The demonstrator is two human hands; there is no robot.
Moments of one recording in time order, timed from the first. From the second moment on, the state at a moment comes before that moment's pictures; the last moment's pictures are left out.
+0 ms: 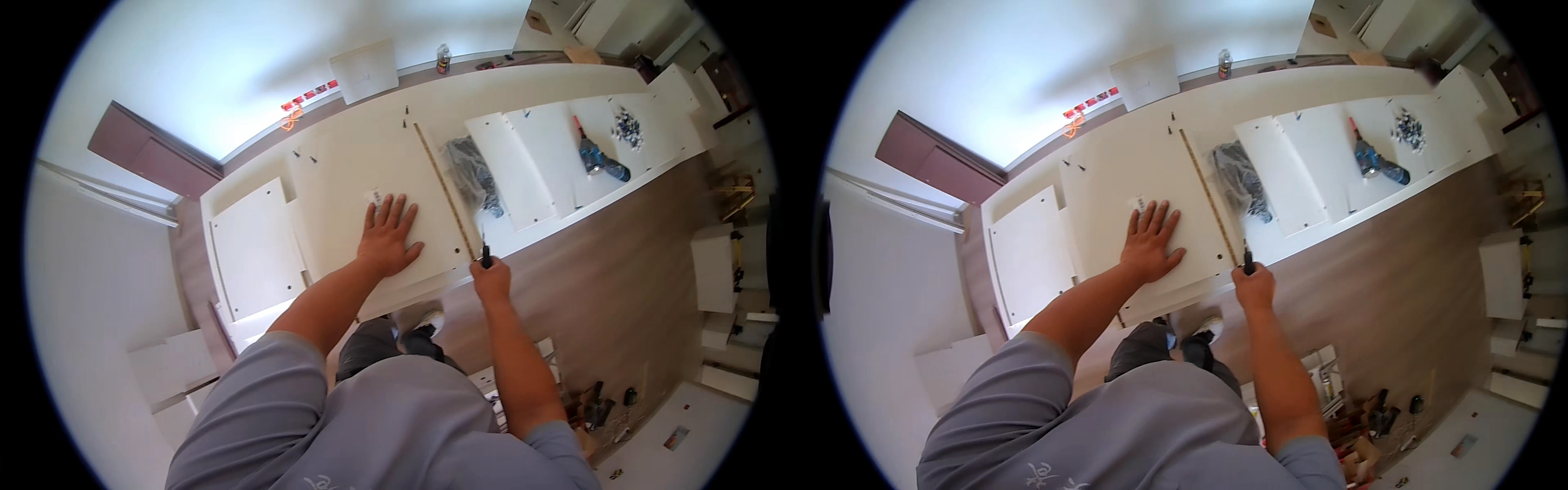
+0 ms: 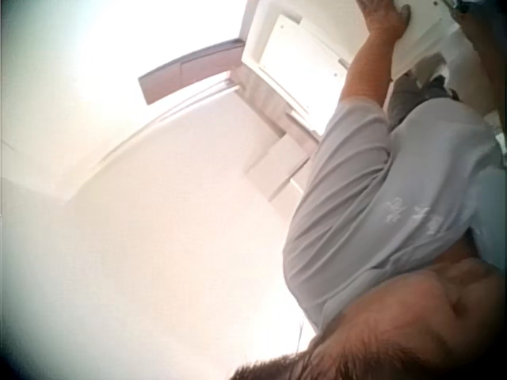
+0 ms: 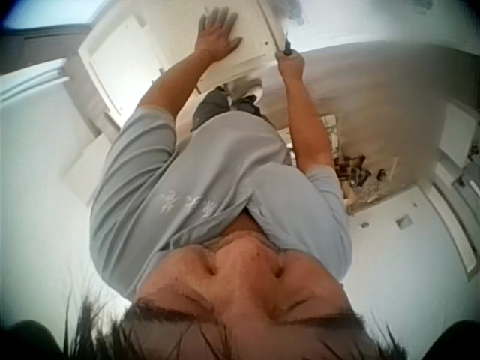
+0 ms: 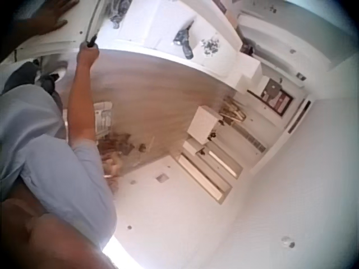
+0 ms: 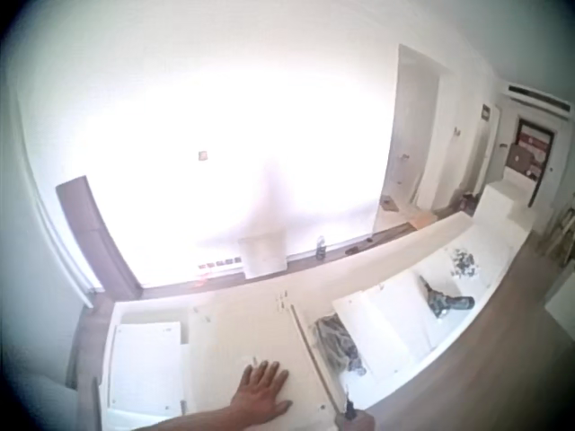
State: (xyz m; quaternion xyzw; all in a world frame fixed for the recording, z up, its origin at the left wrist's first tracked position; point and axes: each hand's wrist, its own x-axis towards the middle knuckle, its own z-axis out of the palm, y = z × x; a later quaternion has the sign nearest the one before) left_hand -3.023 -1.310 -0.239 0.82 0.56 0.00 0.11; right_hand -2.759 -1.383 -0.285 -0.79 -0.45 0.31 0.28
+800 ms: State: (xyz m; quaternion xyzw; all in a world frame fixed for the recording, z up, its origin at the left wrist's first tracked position) left_hand -3.159 -1.286 -0.245 0.92 0.37 0.05 0.11; right_hand -2.947 -1.585 -0.241 -0.73 -0.54 0.41 0.09
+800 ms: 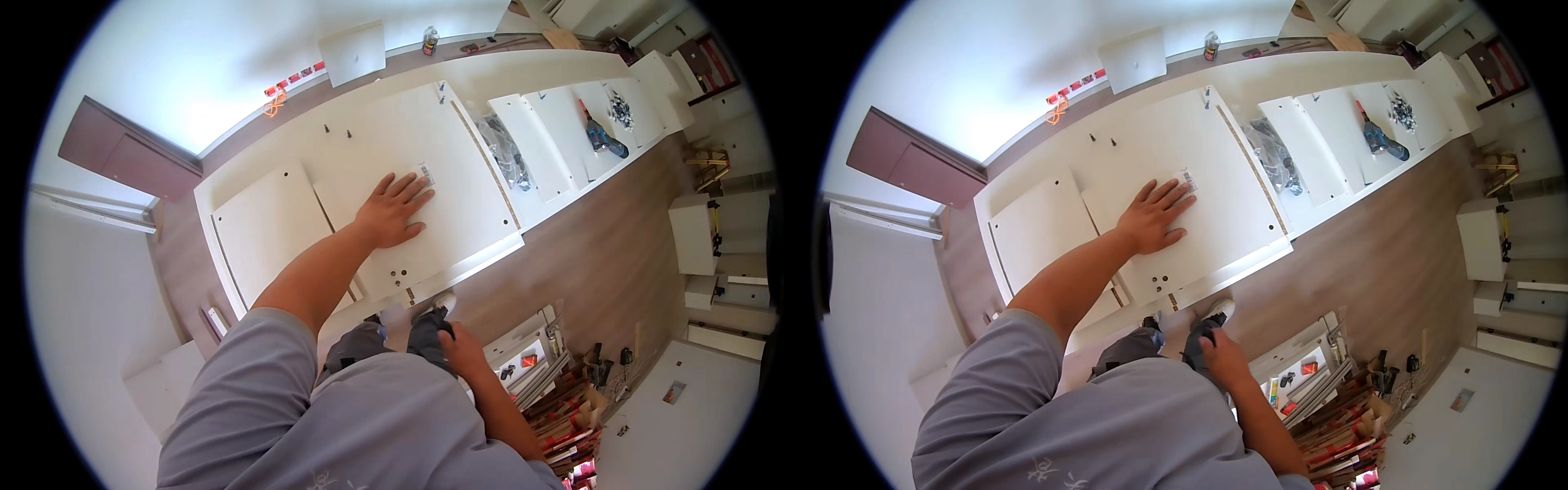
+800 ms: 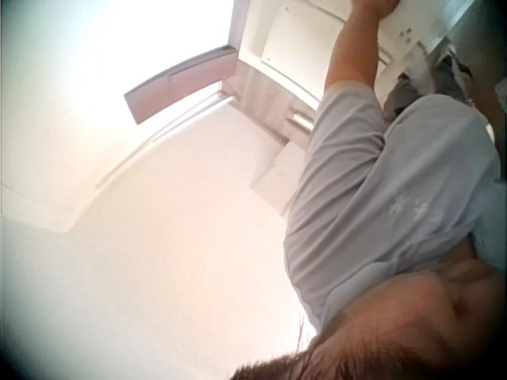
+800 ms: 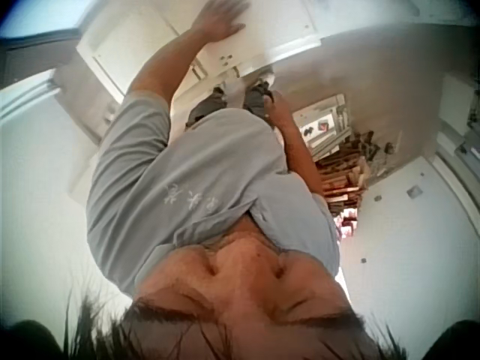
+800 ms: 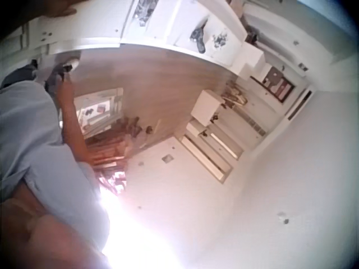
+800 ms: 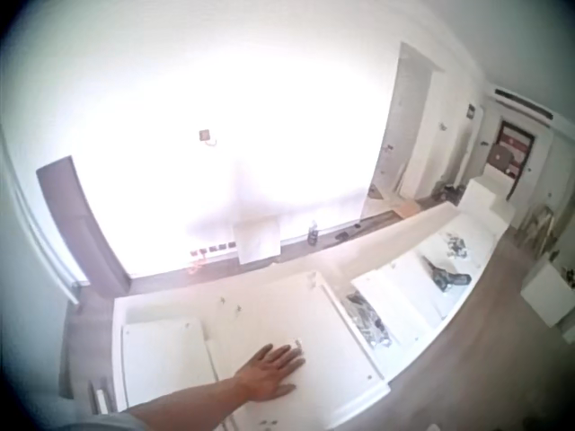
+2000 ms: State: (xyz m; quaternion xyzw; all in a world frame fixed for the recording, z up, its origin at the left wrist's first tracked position) left_hand -3.160 -1.283 -0.234 0.92 0.38 -0.03 0.14; right_hand -3.019 -1.546 -0.268 -0.75 -0.54 0.37 -0.05
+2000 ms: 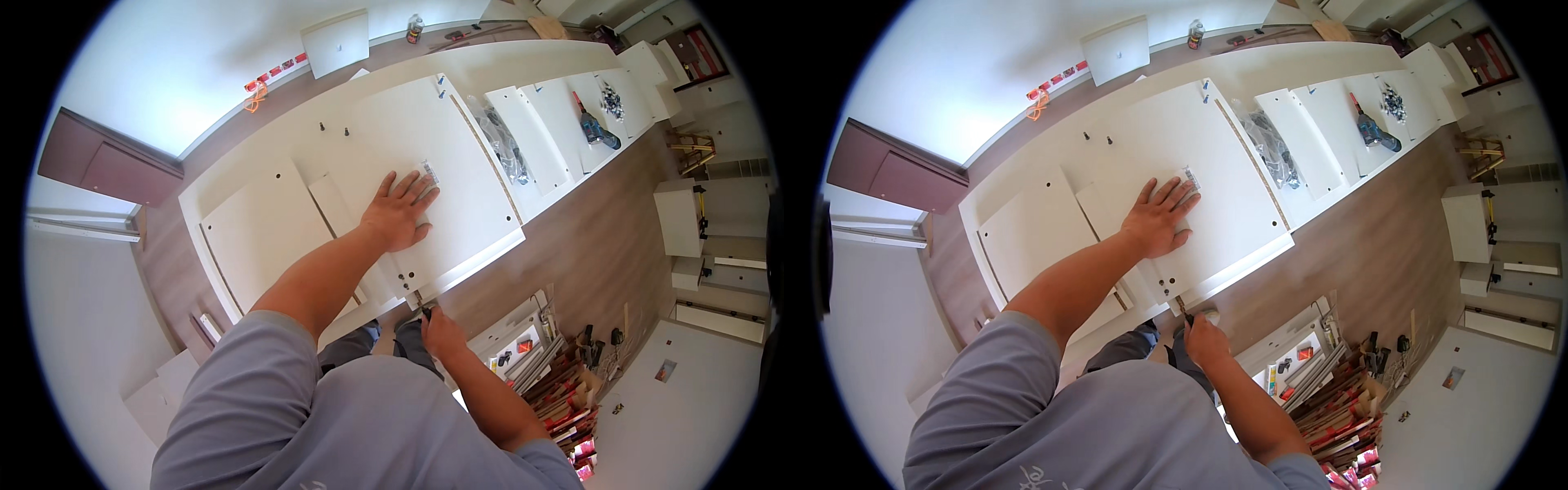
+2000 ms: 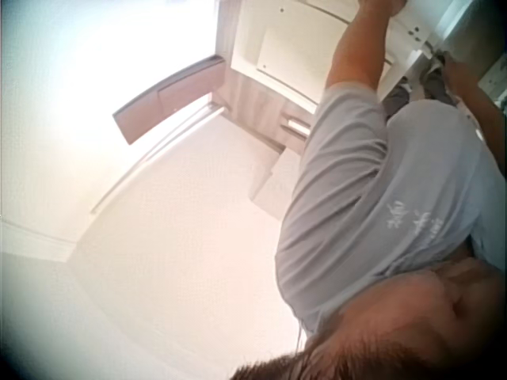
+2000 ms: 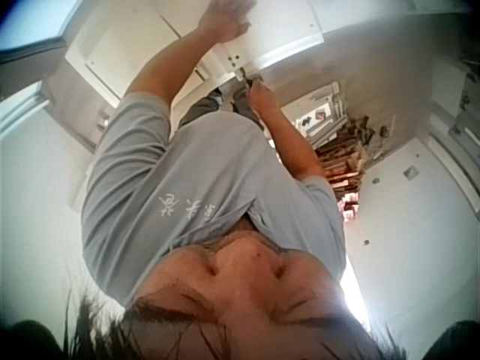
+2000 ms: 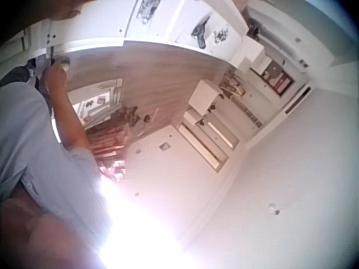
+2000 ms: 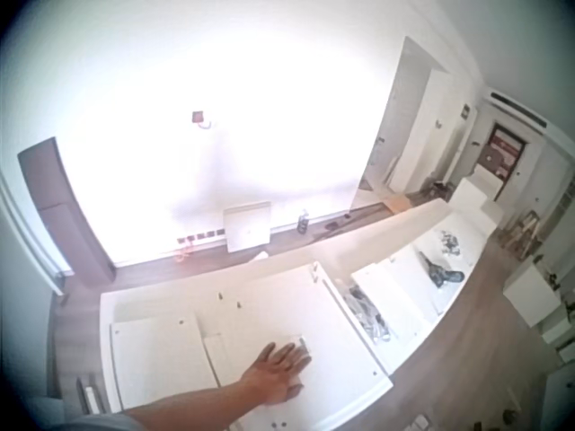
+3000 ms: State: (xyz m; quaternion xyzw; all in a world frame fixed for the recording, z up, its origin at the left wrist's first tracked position) left_hand -3.158 -1.284 -0.233 0.92 0.38 -0.05 0.12; right_hand -3.009 -1.540 -0.250 -0.76 -0.55 0.36 -0.07
